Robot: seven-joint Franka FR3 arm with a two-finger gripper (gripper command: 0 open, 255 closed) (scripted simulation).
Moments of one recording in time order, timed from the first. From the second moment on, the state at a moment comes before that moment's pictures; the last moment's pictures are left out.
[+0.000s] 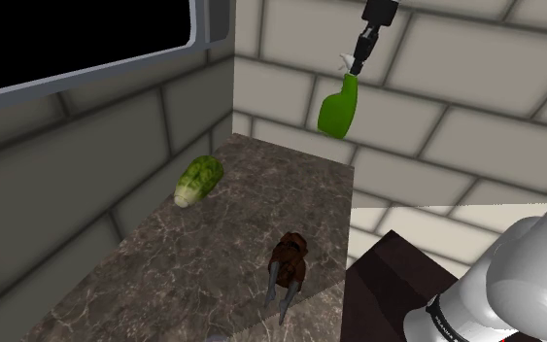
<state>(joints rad) 0.02 -0.03 -0.30 -1.53 0.08 1.52 -0.63</state>
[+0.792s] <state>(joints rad) 0.01 0.07 -0.31 -1.23 0.11 1.32 -0.64</state>
